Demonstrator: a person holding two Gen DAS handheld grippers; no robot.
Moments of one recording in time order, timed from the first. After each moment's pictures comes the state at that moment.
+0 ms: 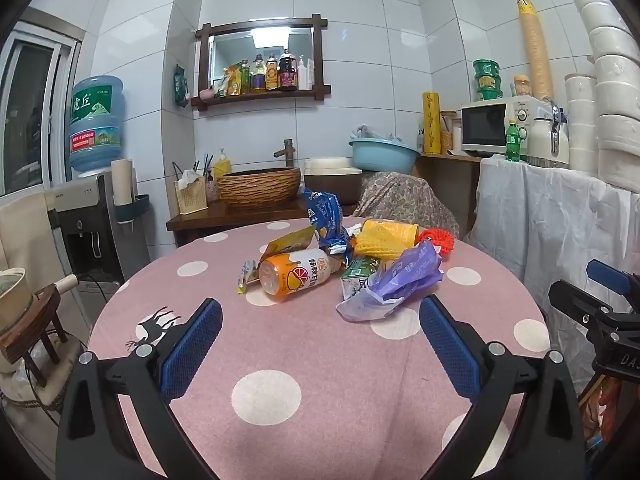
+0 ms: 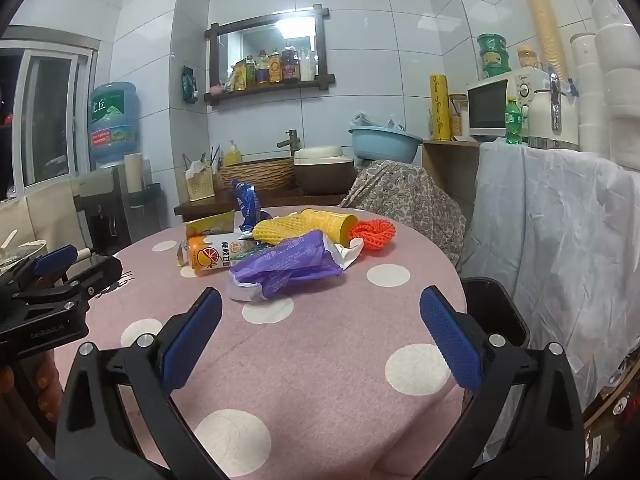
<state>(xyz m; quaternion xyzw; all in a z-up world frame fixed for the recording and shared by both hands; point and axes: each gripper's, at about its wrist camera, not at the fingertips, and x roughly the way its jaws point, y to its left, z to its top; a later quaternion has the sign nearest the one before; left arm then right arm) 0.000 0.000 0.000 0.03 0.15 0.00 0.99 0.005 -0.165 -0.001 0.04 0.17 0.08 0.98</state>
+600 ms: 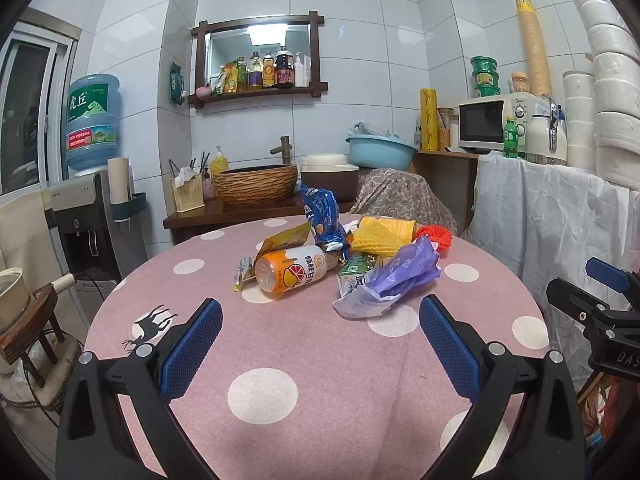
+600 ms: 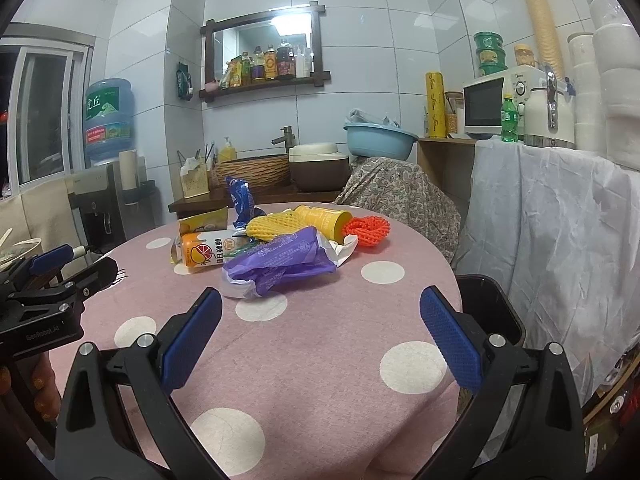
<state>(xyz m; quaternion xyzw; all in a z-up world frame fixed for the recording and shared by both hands) 0.001 -0.008 -0.002 0.03 0.15 -0.01 0.99 0.007 -0.165 -0.001 0.04 0.17 0.07 0.98</state>
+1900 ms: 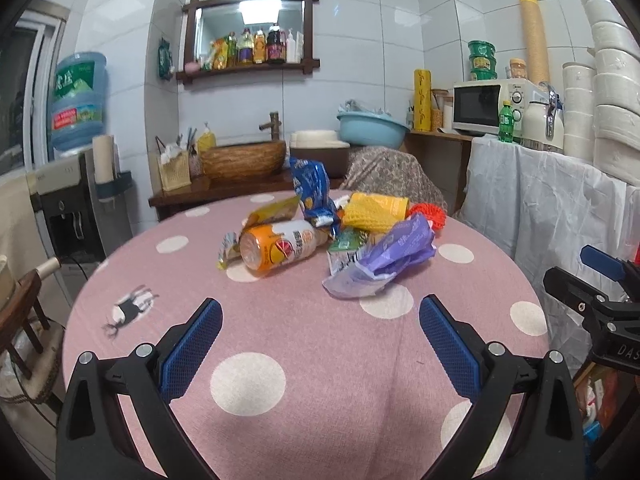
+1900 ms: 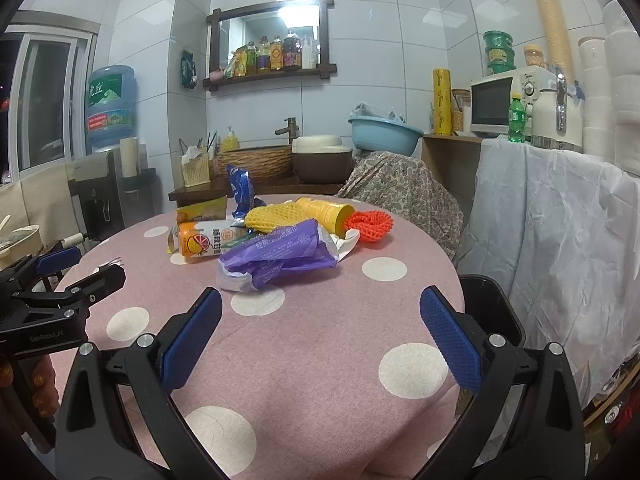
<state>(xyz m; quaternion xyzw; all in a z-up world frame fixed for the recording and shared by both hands) 0.022 0.004 -0.022 0.02 0.23 -0.03 0.97 0.023 -0.163 -0.009 0.01 0.20 0.08 0.98</state>
